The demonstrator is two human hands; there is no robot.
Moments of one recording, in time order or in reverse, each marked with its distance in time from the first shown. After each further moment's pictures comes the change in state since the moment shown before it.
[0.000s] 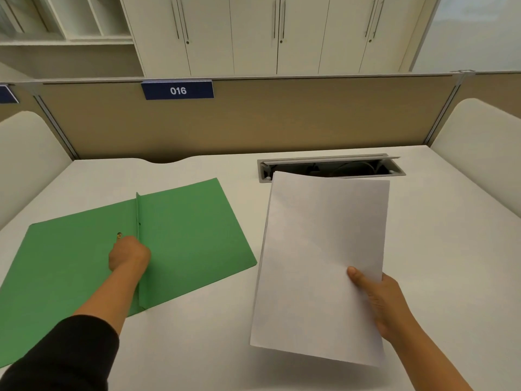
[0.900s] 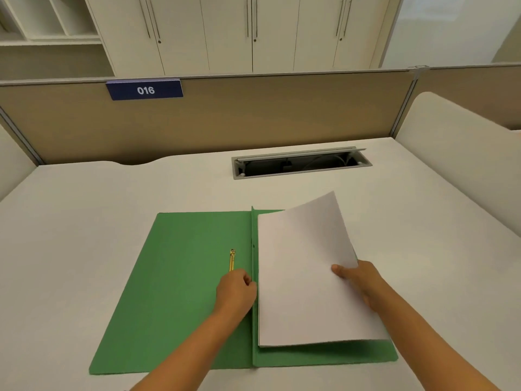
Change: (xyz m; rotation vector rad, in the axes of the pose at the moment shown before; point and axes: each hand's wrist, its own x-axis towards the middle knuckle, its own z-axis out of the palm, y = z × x) left_hand -0.219 0.055 0.092 -0.174 -0.440 0.561; right_hand 0.030 0.005 -0.045 -0.290 0.074 0.218
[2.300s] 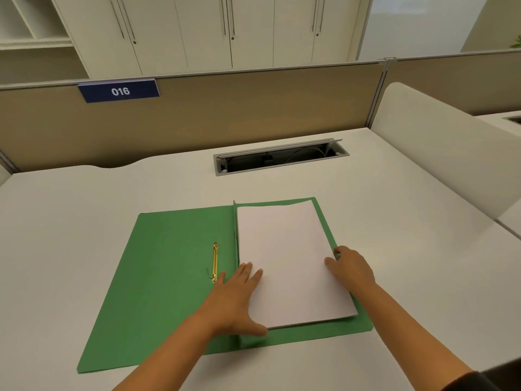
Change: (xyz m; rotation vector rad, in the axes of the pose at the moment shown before) left_hand -0.041 0.001 -0.010 0.715 -0.387 0.501; right_hand -0.008 0.016 -0.009 -0.689 0.198 -0.166
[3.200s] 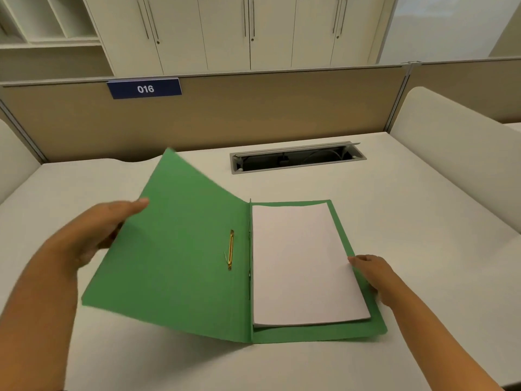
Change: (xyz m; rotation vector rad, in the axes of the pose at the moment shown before) left_hand -0.096 -0.127 -0.141 -1.154 0.446 -0.456; right_hand -0.004 0.009 -0.019 0.475 -0.160 0.200
